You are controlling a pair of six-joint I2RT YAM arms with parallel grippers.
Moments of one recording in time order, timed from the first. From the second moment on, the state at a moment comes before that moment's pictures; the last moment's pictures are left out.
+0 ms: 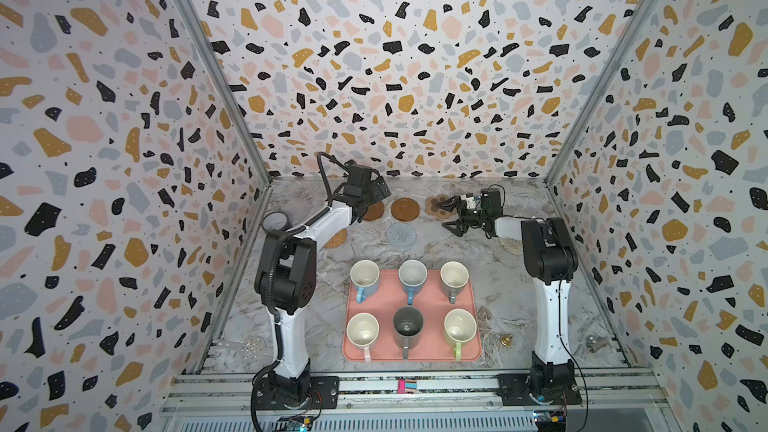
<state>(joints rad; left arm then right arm) -0.34 1.99 1.56 -0.18 -0.07 -0.64 0.17 2.28 1.46 0.21 -0.90 1.08</state>
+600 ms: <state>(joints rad) -0.34 1.99 1.56 -0.18 -0.05 -0.63 0.11 2.19 1.45 0.30 -0.93 1.08</state>
